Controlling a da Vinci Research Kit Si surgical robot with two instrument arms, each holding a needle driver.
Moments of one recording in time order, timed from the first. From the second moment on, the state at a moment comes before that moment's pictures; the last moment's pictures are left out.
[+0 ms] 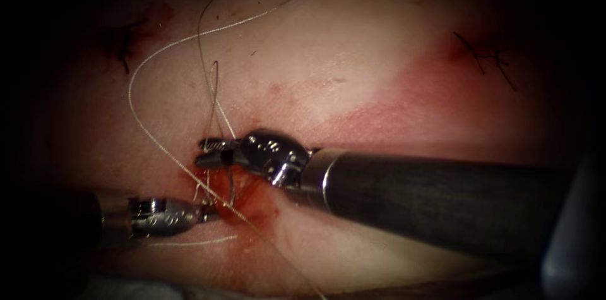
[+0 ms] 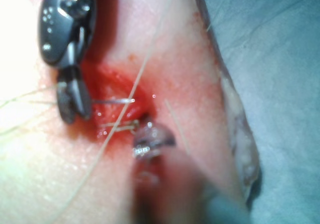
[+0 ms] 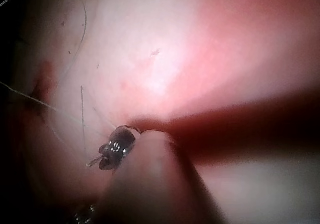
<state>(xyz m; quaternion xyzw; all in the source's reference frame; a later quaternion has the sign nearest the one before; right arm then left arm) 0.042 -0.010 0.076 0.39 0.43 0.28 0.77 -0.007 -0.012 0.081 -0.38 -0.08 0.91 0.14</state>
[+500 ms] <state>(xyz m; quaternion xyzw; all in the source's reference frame) 0.042 -0.011 0.077 0.44 0.40 0.31 0.74 -0.007 -0.012 0.081 -0.38 -0.08 0.91 0.14</state>
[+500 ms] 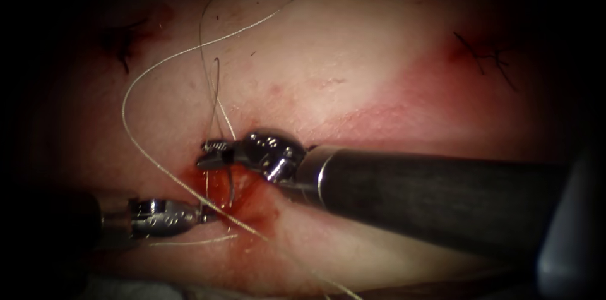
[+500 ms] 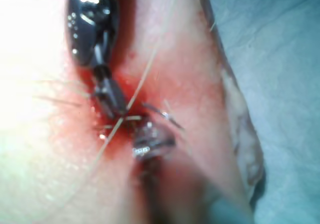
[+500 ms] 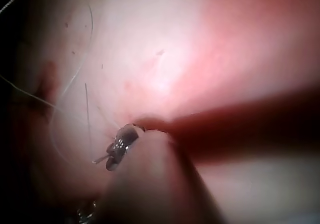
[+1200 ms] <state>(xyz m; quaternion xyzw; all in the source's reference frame) 0.041 -0.011 0.077 0.41 0.45 0.26 0.75 -0.007 -0.013 0.081 -0.38 -0.08 0.91 0.14</state>
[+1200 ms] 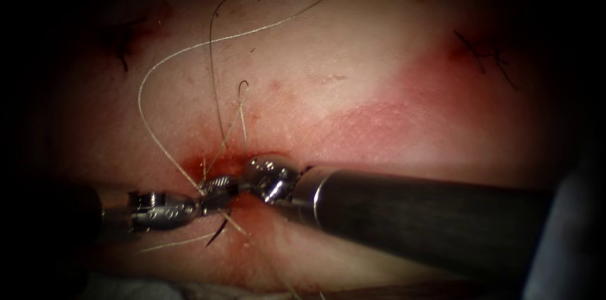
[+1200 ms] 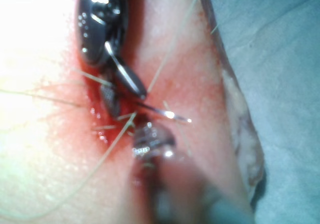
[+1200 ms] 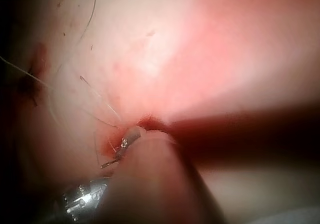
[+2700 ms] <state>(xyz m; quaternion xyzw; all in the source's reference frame) 0.029 -0.007 0.073 0.36 0.52 0.20 0.75 -0.006 -0.013 0.075 -0.50 0.15 0.86 0.00</state>
